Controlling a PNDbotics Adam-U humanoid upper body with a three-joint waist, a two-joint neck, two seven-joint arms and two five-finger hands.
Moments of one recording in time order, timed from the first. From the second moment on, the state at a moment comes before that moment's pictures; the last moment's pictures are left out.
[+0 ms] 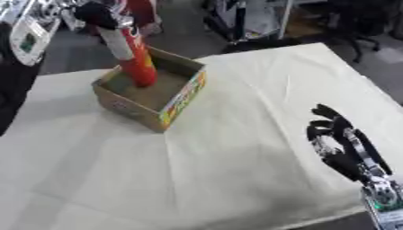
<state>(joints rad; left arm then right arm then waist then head) -1.07 0.47 -0.26 -1.03 -0.94 -0.10 -0.24 -0.10 -0.19 0.04 -1.63 0.33 -0.21 0.14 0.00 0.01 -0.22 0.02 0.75</state>
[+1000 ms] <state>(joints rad) -0.53 0.76 -0.02 -1.59 -0.29 0.02 -0.09 -0.10 -0.19 0.02 -1.63 0.33 -0.20 0.13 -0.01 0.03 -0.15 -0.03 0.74</state>
